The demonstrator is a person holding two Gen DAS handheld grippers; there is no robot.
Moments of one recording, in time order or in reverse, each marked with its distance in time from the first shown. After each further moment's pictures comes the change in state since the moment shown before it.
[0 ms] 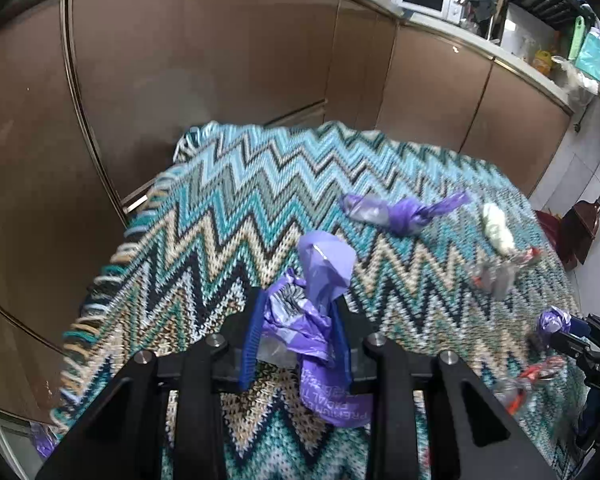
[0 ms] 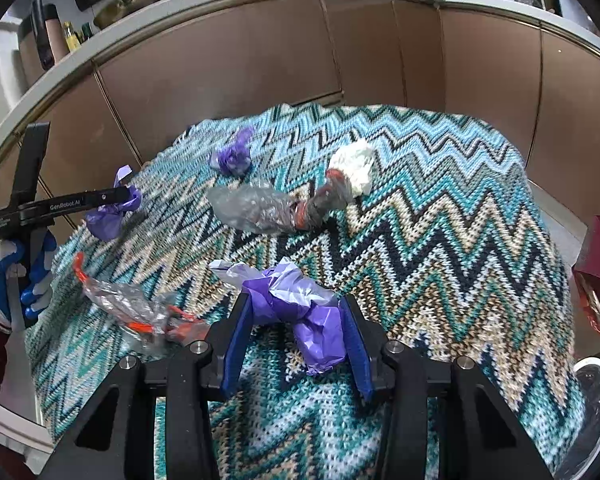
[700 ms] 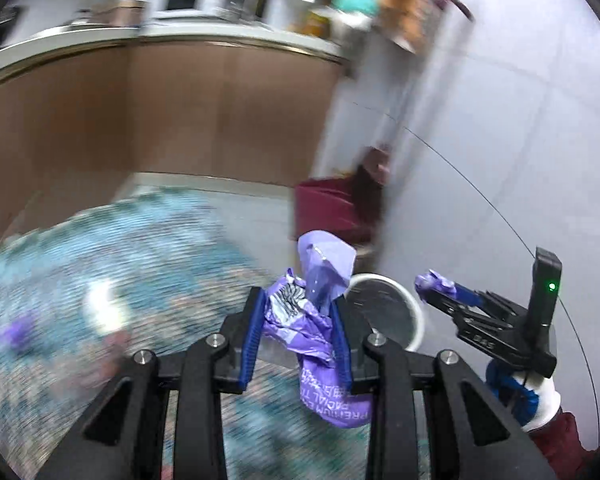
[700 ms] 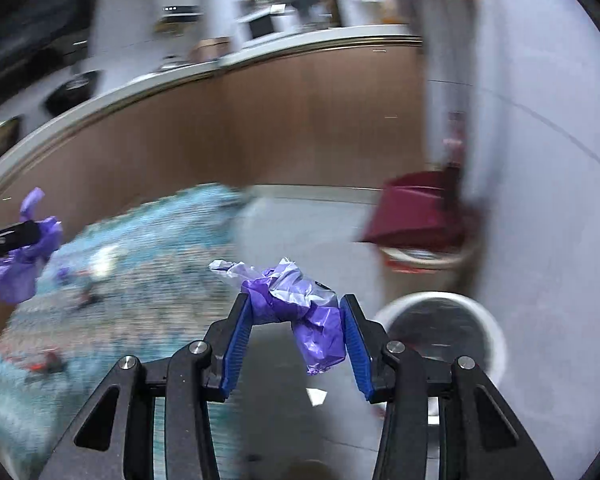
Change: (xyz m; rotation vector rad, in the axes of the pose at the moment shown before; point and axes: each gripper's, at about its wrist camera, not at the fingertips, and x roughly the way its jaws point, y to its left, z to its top) left arm -0.039 -0.357 0.027 0.438 0.027 -0.641; right arm -0.191 -0.170 -0.079 0.412 -0.218 -0.582
